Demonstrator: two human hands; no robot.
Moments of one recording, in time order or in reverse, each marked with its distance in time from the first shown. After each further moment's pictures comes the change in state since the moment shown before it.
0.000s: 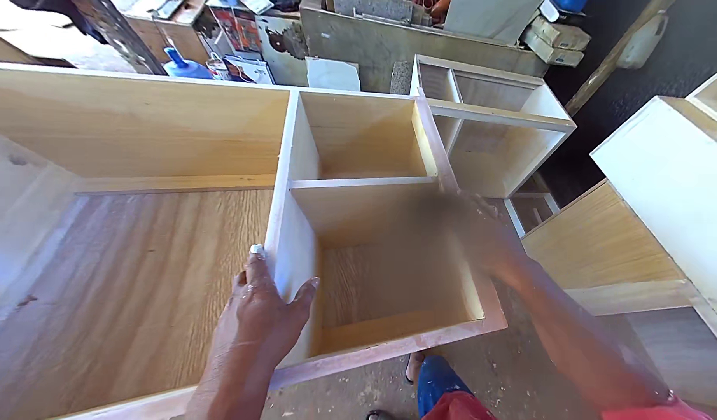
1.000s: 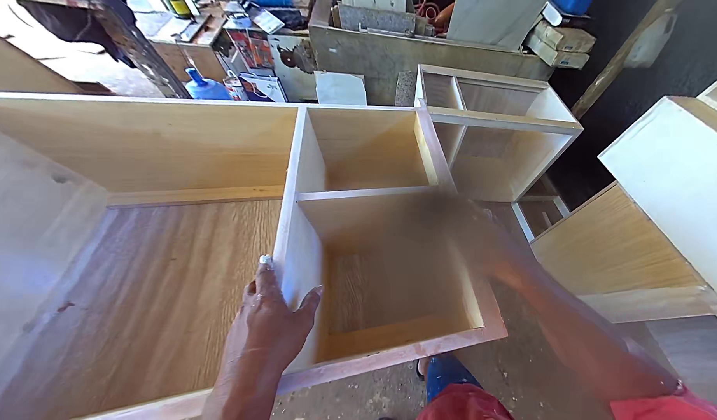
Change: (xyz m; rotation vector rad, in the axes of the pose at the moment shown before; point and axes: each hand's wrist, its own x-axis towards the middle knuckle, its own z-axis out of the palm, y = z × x) left_hand -0.002 0.005 -0.001 0.019 0.014 -0.011; right_hand 0.006 0.002 -0.008 -0.011 -0.074 -0.077
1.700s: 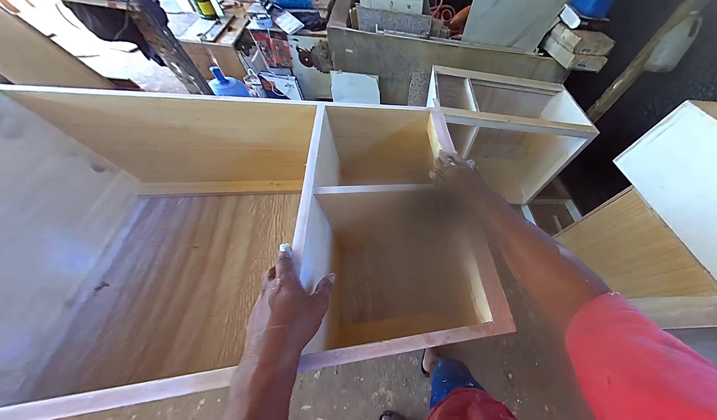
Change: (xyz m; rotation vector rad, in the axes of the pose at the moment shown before) left_hand 0.002 0.002 0.000 -0.019 -0.007 -0.033; right_hand 0.143 -0.004 -0.007 0.011 0.050 -0.030
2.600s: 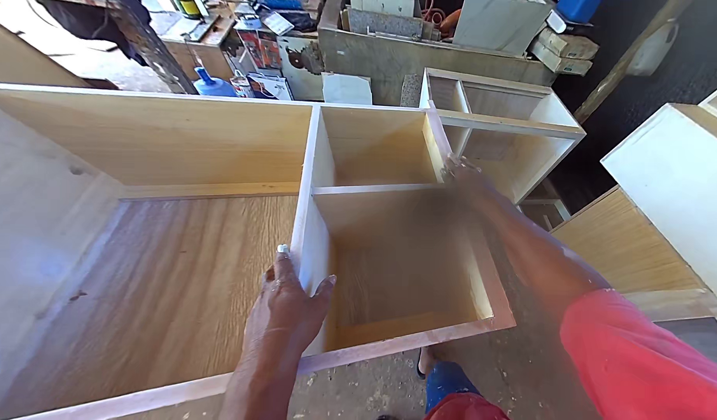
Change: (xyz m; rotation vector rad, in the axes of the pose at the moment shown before) left_hand 0.002 0.003 -0.003 0.014 -0.009 0.014; right_hand -0.013 0.010 -0.006 0.061 0.031 0.091
